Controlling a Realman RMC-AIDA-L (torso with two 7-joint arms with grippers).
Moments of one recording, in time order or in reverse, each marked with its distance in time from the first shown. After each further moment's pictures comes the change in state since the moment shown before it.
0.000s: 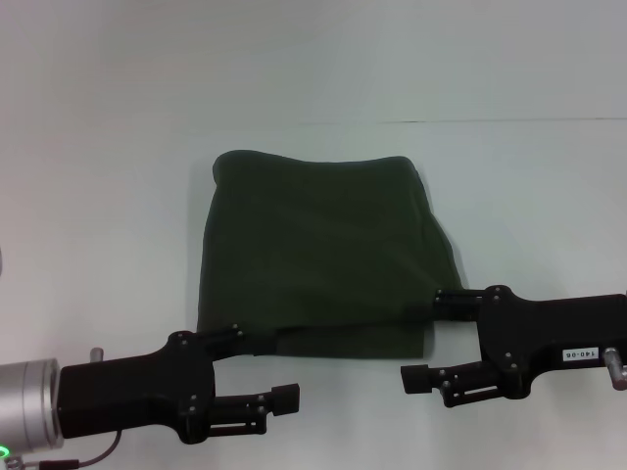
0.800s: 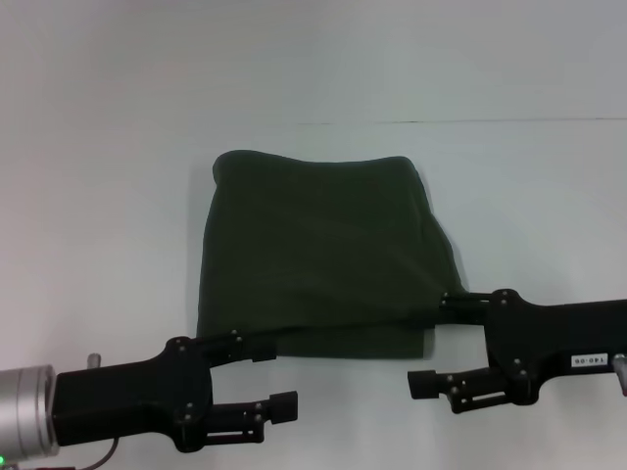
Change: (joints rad) left arm 0.011 0.000 0.000 0.003 -0.004 0.023 0.002; right arm -0.017 0.000 0.007 -0.010 0.004 -0.021 -0.018
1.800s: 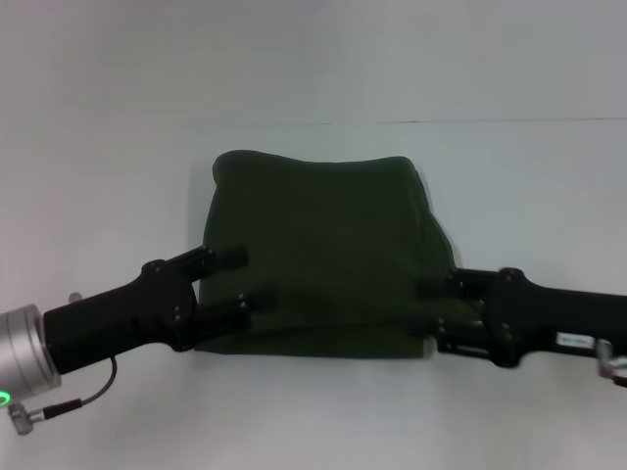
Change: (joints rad) left arm -0.010 -0.002 -0.013 -0.020 -0.181 -0.136 -0.022; right arm -0.071 0.026 -0.028 0.038 0.144 0.163 -0.022
